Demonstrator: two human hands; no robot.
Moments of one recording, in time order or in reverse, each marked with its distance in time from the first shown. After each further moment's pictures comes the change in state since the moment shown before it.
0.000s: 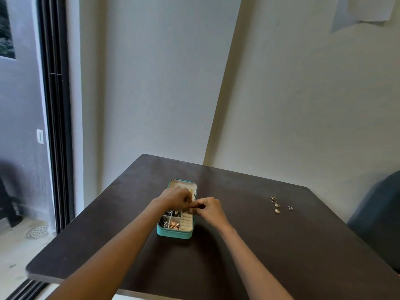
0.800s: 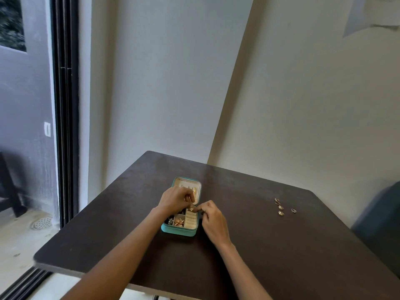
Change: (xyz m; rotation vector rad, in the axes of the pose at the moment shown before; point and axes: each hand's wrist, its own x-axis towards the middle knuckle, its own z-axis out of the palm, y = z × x) left_hand -0.019 -0.003 0.018 -0.211 0.260 -0.105; right_hand -0.026 0.014 0.025 -0.266 0.182 -0.084
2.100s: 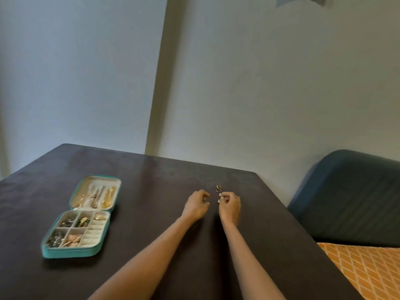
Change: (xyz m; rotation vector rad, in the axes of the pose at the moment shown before) left_hand 0.102 0.209 0.171 -0.490 -0.163 -0.103; right_hand 0.015 0.198 -0.139 0.094 0.499 0.723
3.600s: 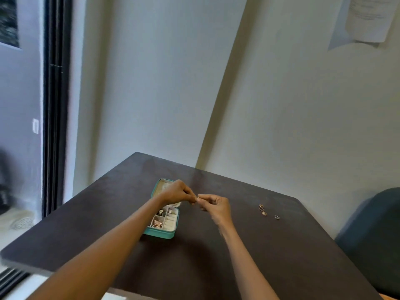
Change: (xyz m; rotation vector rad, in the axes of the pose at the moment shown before) left_hand -0.098 -0.063 -0.226 0.075 -0.027 0.082; right_hand -0.141 -0.124 0.051 0.473 -0.649 -0.305
